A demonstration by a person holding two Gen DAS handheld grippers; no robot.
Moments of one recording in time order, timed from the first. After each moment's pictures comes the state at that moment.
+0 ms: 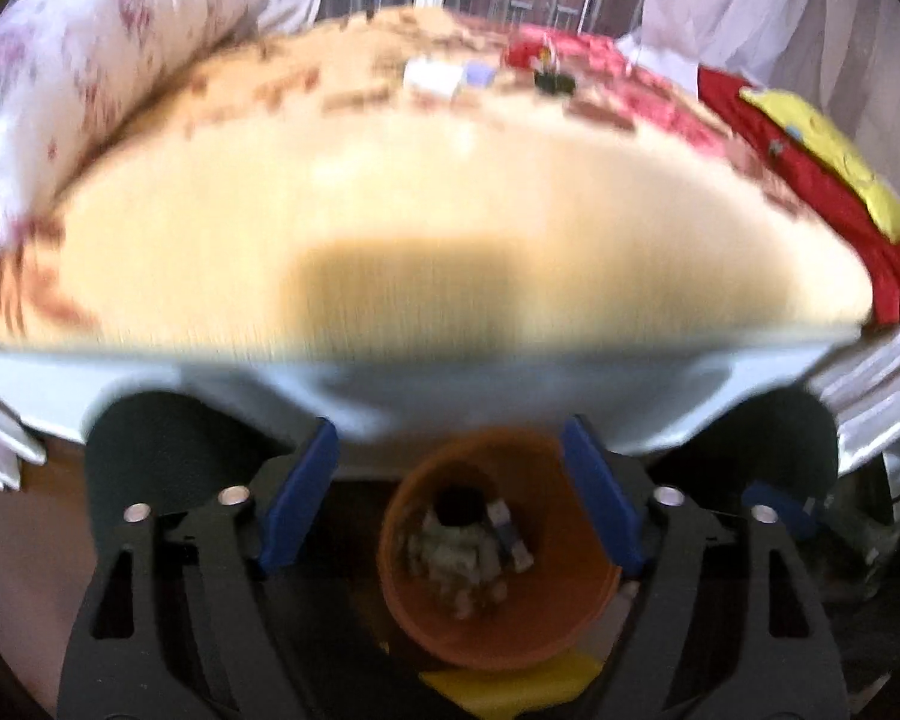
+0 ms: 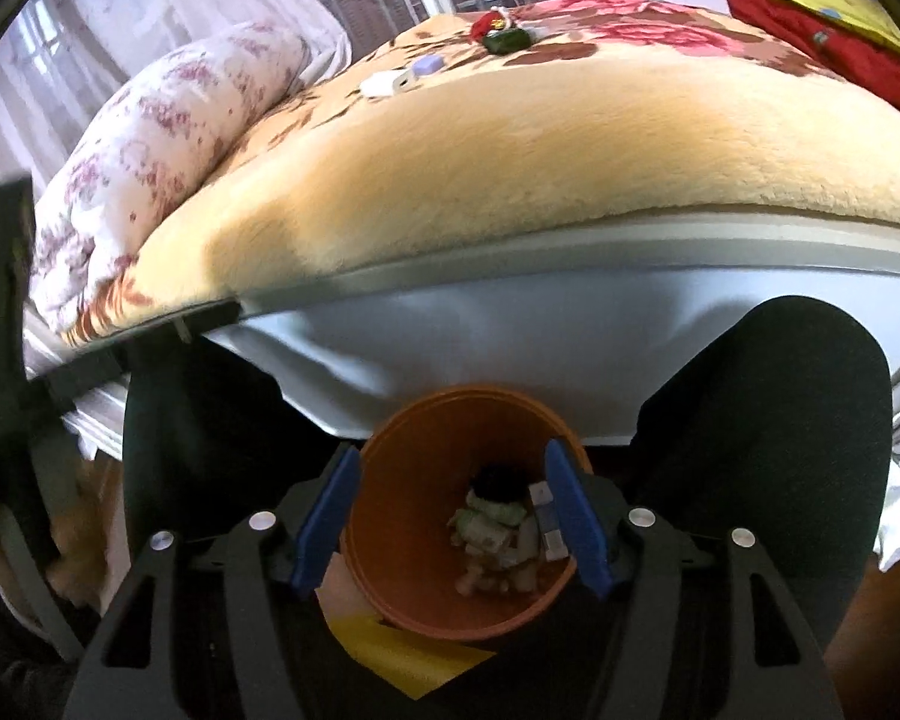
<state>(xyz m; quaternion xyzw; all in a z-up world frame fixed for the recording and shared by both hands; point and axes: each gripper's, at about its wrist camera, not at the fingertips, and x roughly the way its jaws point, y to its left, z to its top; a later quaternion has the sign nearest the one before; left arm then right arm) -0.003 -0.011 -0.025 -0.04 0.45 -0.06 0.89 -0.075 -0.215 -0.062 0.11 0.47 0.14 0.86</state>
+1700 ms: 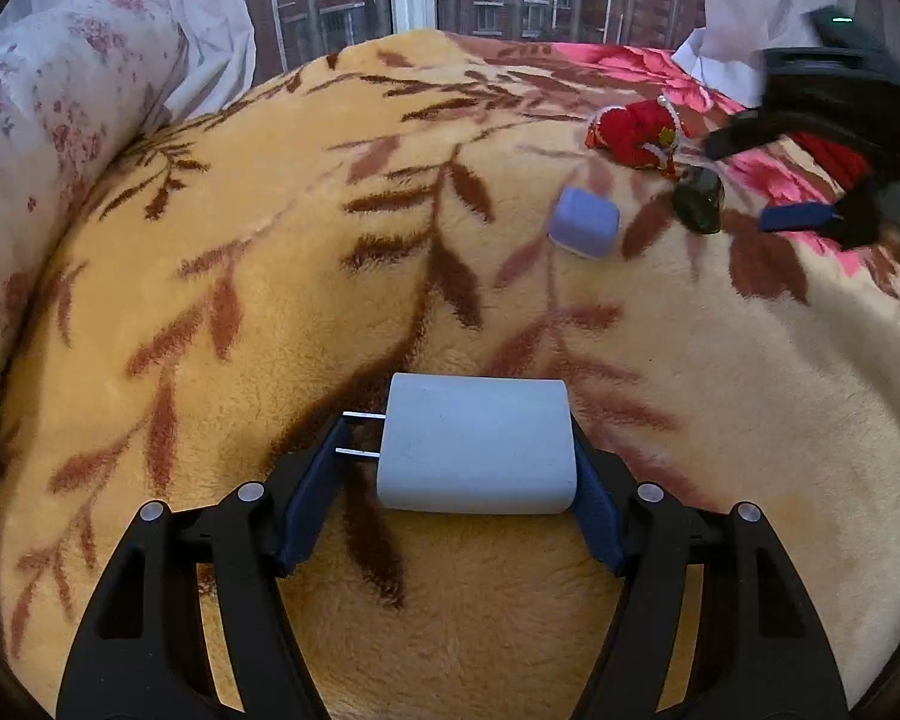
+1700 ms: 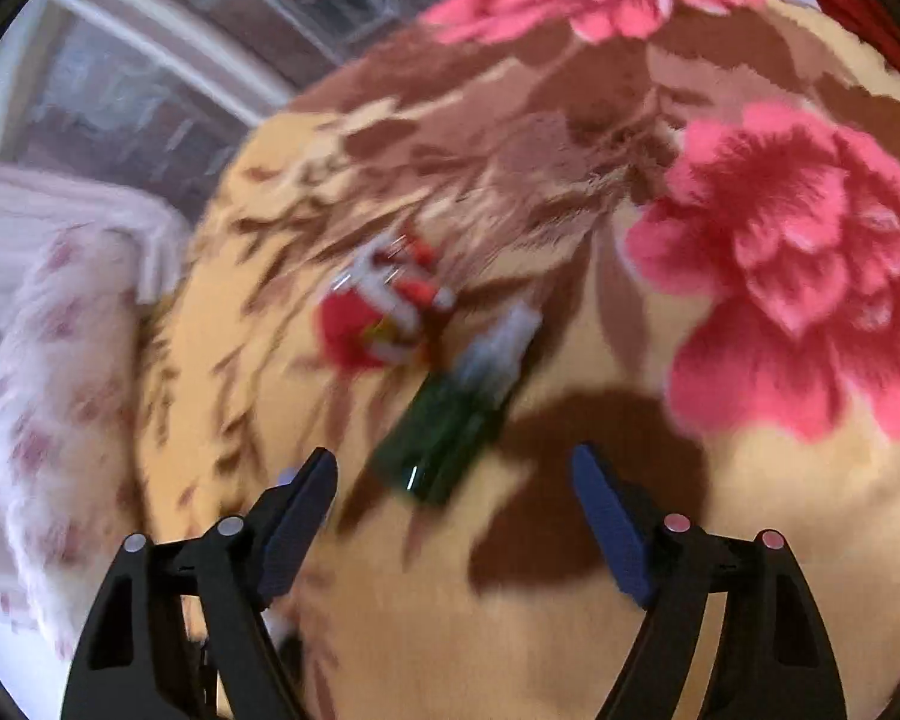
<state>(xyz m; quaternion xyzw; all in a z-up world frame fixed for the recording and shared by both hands) 0.255 0.002 -0.039 0.03 0.44 -0.08 0.89 0.375 -0.246 -0.004 0.25 0.56 0.05 0.79</state>
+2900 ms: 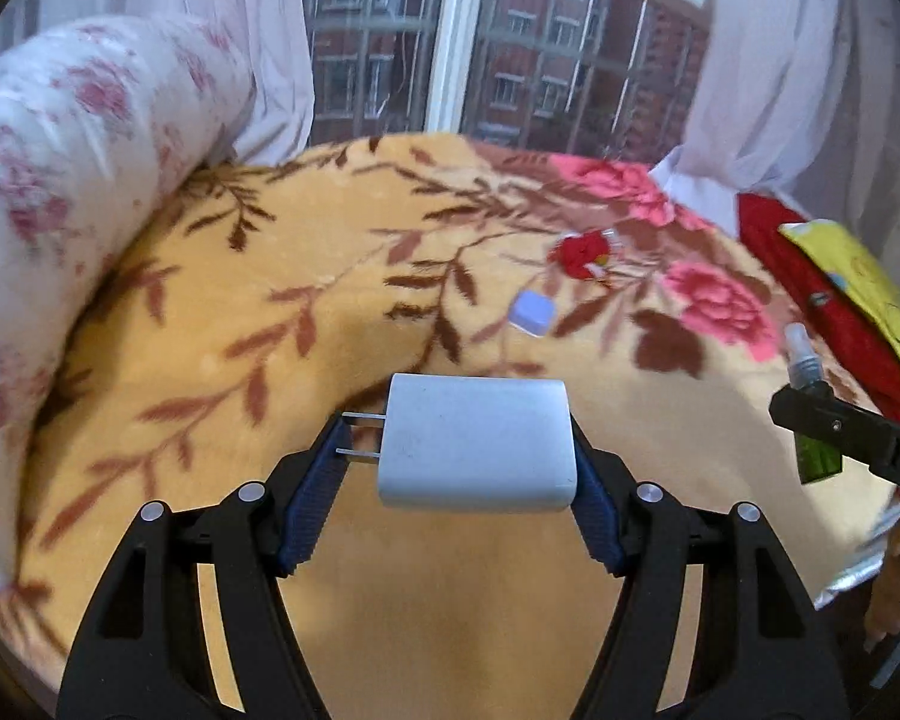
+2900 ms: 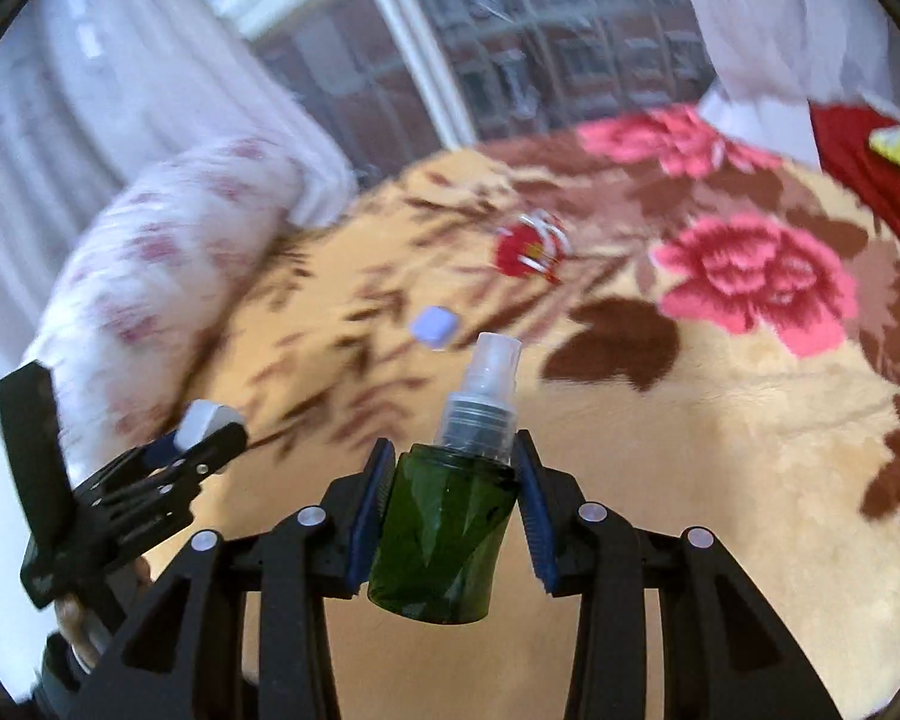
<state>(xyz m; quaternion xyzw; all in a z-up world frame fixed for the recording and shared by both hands) 0.153 0.019 0.041 -0.04 0.36 -0.08 0.93 0.142 -0.215 0.066 0.12 0.38 0.18 0.90</state>
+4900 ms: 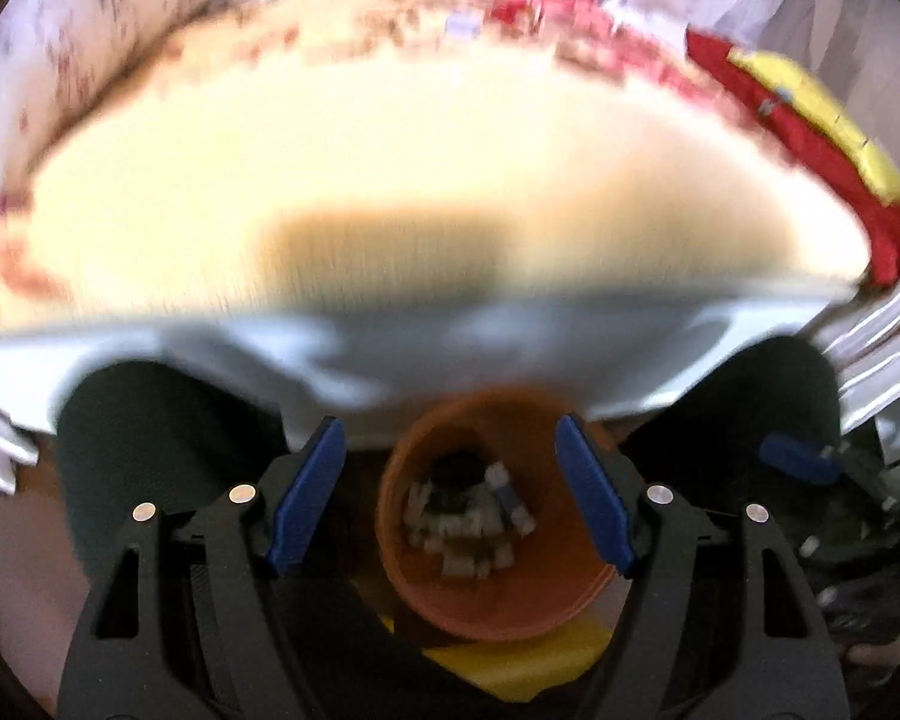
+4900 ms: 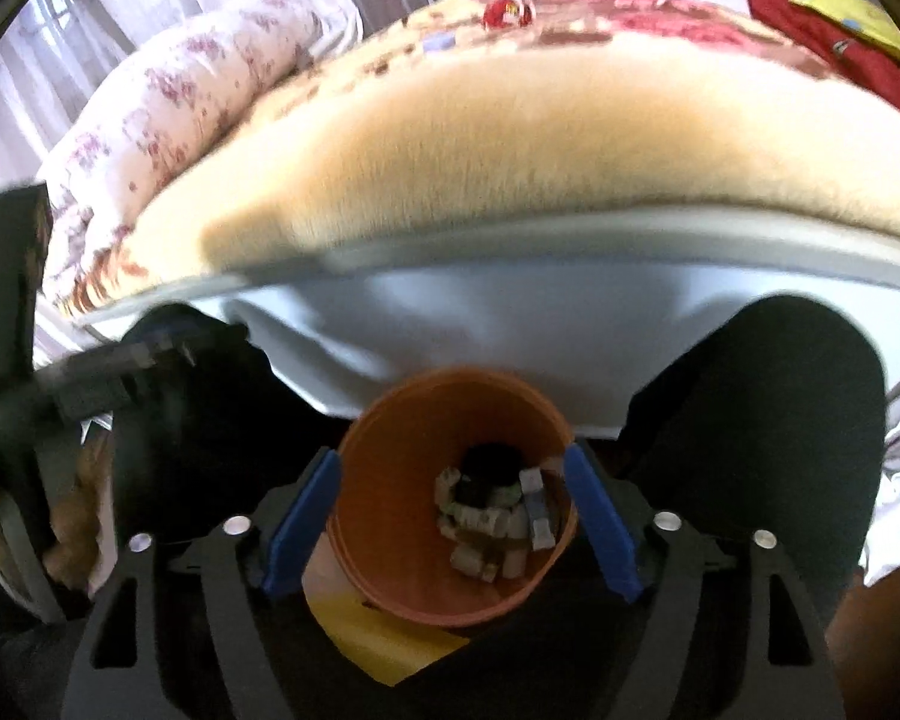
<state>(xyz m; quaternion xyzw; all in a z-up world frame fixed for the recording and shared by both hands) -0.011 -0.004 -0.037 -0.03 0.48 -0.10 0.87 -0.078 -0.217 -0.063 0.09 0.47 0.16 0.86</state>
